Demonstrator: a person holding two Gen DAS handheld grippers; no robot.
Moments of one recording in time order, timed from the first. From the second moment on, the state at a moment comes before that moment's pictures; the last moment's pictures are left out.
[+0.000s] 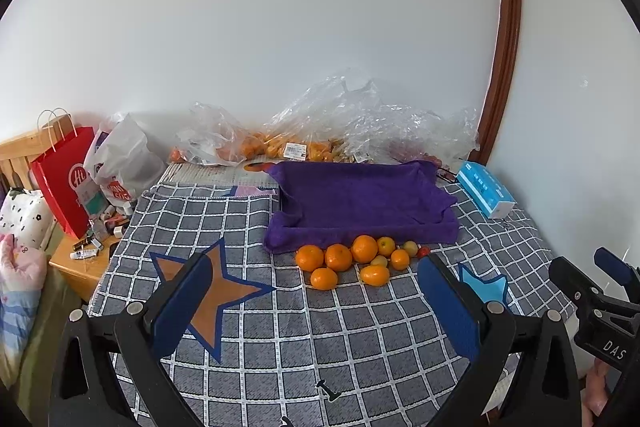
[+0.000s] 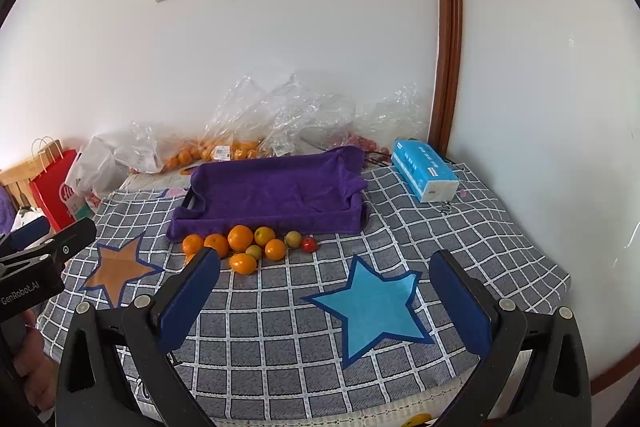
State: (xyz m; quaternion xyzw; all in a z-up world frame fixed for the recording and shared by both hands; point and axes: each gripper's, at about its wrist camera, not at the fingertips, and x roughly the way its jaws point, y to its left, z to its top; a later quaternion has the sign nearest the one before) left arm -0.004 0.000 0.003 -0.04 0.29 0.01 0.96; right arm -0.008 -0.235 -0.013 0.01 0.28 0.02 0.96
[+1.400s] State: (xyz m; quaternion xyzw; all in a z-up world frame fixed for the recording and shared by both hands) left arm -0.005 0.001 0.004 -0.05 0.29 0.01 0.96; right arm -0.014 -0.234 -0.014 0.01 0.28 0.02 0.96
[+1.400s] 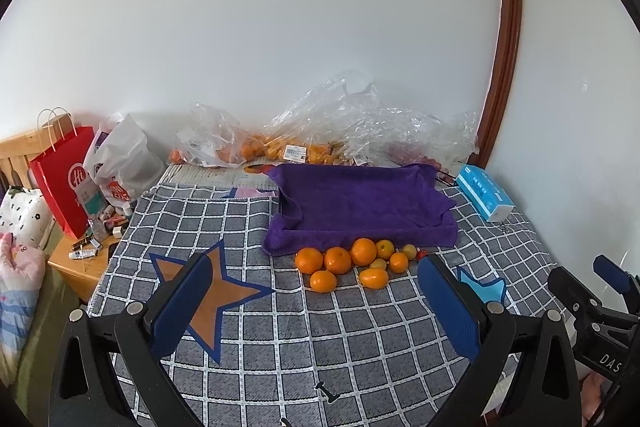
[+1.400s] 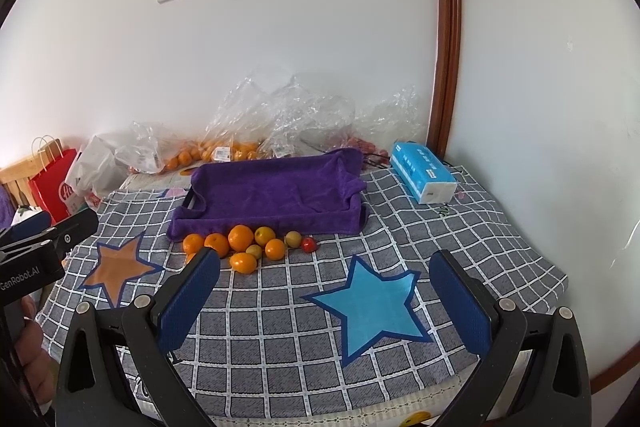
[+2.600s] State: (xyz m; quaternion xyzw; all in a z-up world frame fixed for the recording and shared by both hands) left arm 0.043 0.045 -0.050 -0.07 0.31 0.01 0.95; right arm 0.057 -0.224 -0.074 0.02 0.33 0.04 0.94
